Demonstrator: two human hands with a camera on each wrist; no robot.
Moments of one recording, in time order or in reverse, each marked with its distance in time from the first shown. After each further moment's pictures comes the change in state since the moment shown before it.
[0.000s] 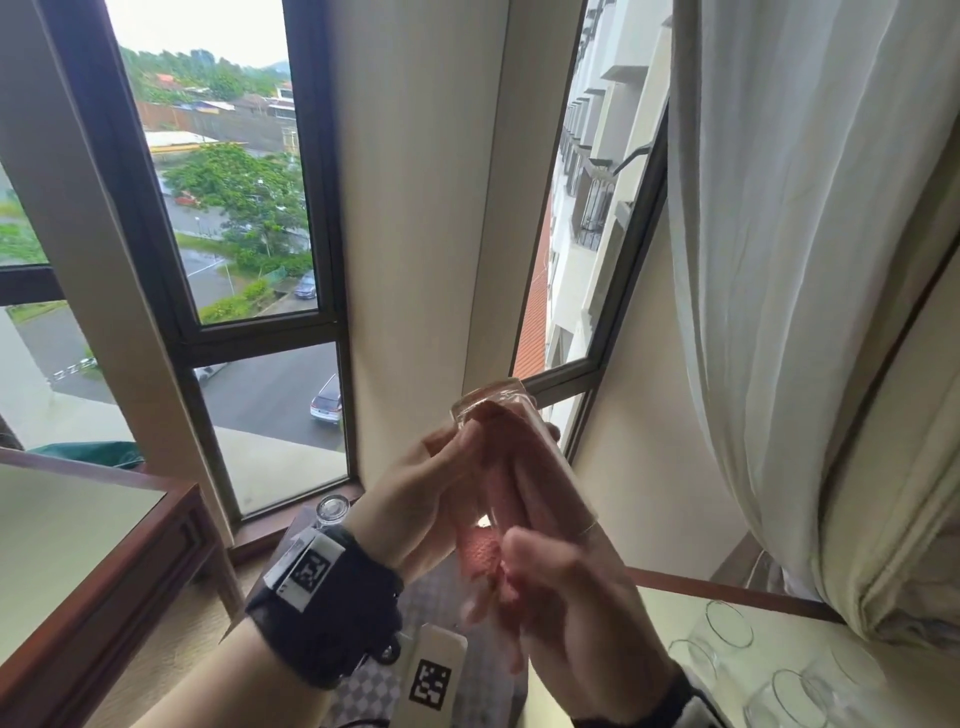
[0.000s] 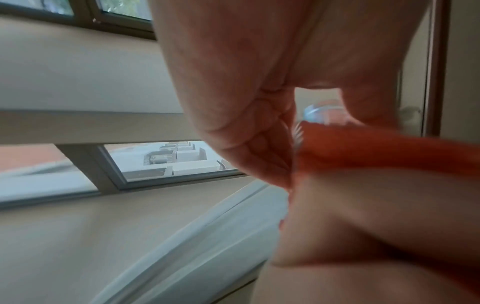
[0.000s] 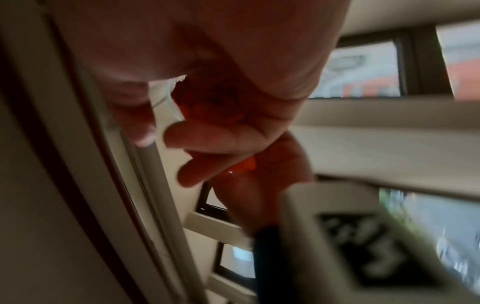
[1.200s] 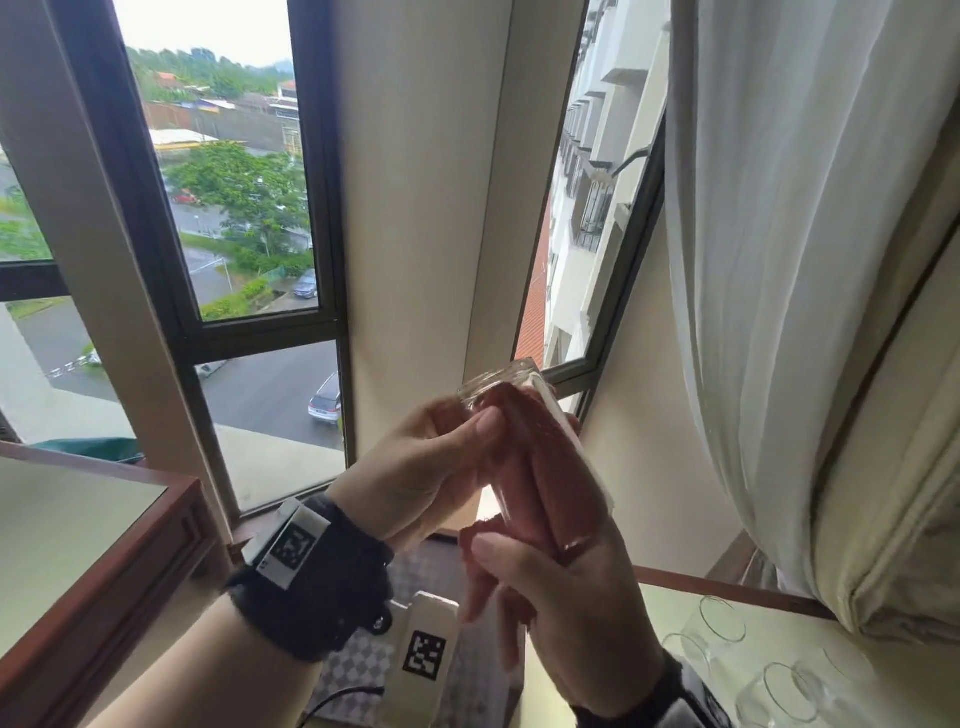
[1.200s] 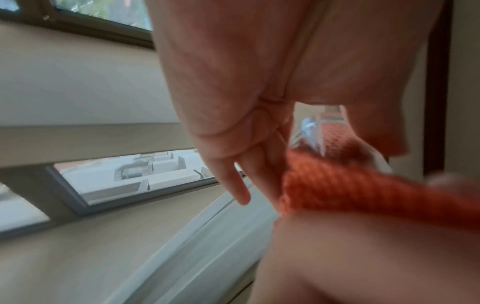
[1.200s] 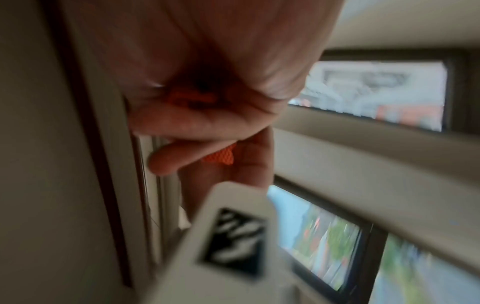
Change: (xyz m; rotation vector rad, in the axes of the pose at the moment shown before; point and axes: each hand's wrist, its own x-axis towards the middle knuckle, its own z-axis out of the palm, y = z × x) left_hand -0.002 0.024 0.019 0.113 -0.087 0.045; right_hand -0.007 -0.011 0.012 -0.298 0.064 -0.126
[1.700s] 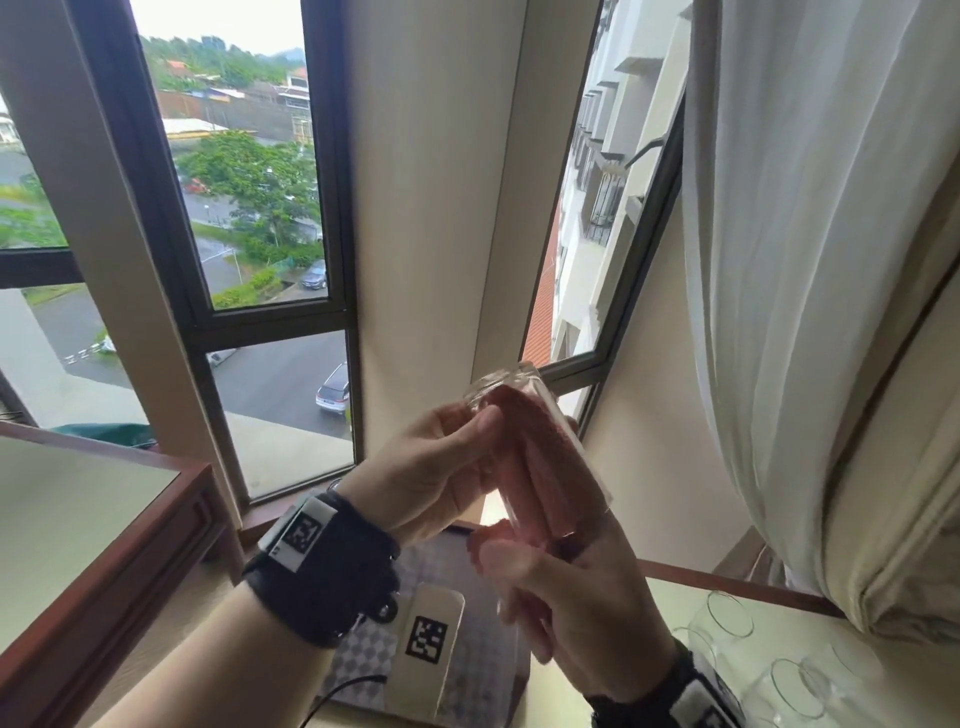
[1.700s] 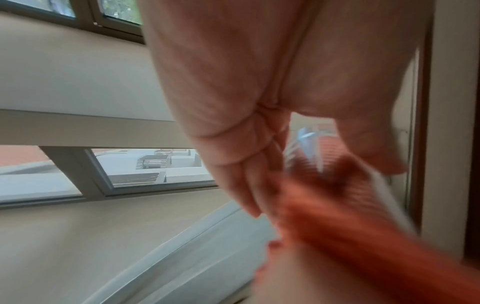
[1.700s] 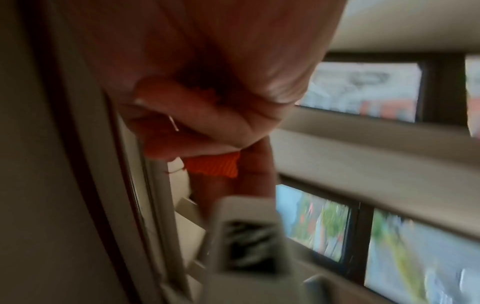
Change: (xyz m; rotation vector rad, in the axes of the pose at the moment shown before) left_hand -0.004 -0.012 -0.018 -0.002 0.044 -0.081; right_hand -0.002 0.009 -0.006 -0.012 0.011 0.146
